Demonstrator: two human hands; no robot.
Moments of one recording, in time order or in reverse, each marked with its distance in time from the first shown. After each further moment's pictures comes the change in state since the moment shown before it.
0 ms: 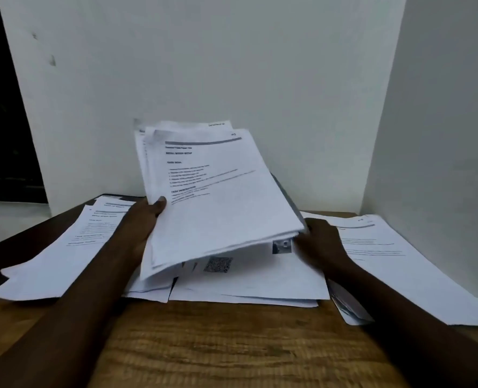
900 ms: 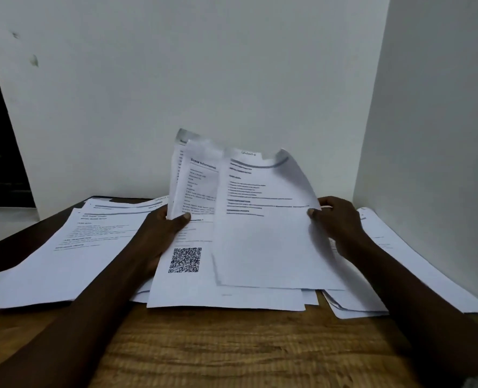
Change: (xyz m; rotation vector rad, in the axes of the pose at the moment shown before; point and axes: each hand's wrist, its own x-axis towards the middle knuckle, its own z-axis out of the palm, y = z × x) left_hand -0.019 -0.022 0.031 -0.063 -0.240 -0.013; right_hand 0.028 0.023 -0.033 0.398 0.158 0.169
